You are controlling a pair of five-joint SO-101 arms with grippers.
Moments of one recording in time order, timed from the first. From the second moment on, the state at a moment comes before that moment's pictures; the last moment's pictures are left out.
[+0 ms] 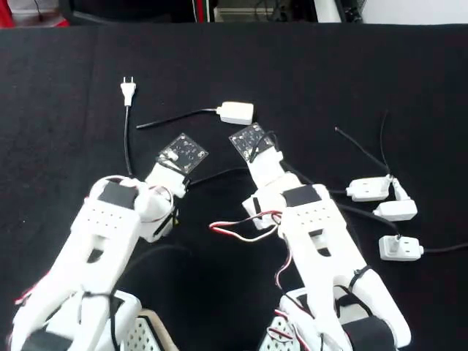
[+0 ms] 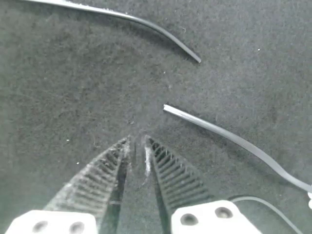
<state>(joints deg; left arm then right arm) 9.9 -37.2 53.5 63.7 -25.9 -14.7 -29.5 59.6 48.3 18.0</state>
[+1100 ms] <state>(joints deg) 3.3 -44.0 71.6 44.8 -34.6 -14.7 -29.5 59.6 48.3 18.0</state>
